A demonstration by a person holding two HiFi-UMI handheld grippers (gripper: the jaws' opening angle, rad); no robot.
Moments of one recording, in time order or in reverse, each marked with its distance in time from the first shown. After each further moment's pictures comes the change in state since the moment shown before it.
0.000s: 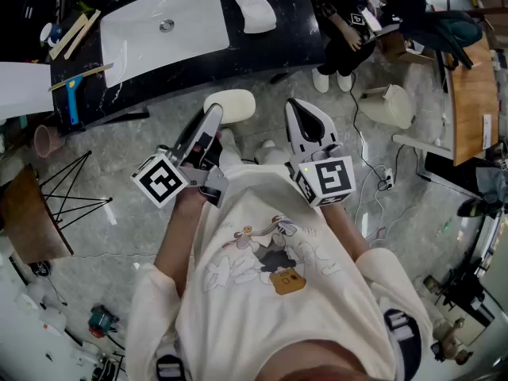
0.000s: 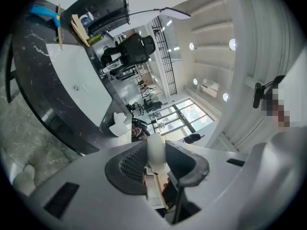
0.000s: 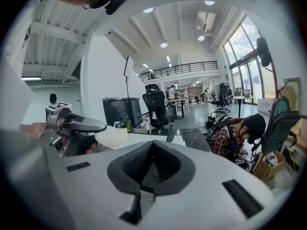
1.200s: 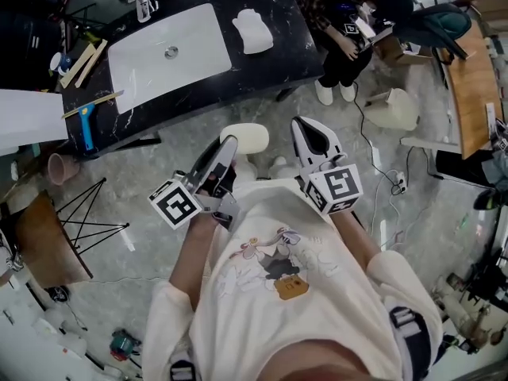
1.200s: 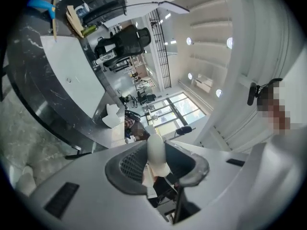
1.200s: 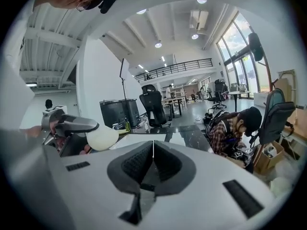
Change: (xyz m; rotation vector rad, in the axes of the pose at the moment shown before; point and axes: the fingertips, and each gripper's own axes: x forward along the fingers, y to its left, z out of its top) left arm -0.018 -0.022 -0.021 0.018 0.127 -0.103; right arm -0.020 0.004 -0.007 0.064 0.012 -0.043
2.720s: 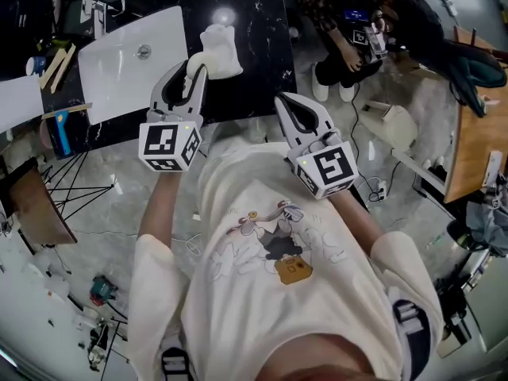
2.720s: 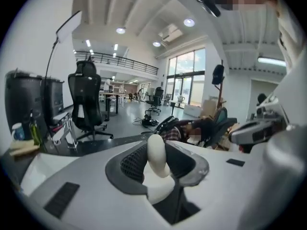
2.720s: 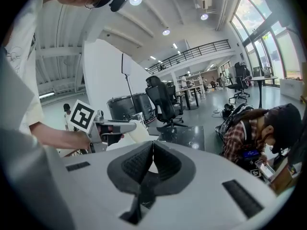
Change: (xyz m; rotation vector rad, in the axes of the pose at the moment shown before) left arm 0.275 0.088 0.124 0.986 0.050 0.515; right arm 0.144 -0.193 0.052 -0.005 0.115 0.270
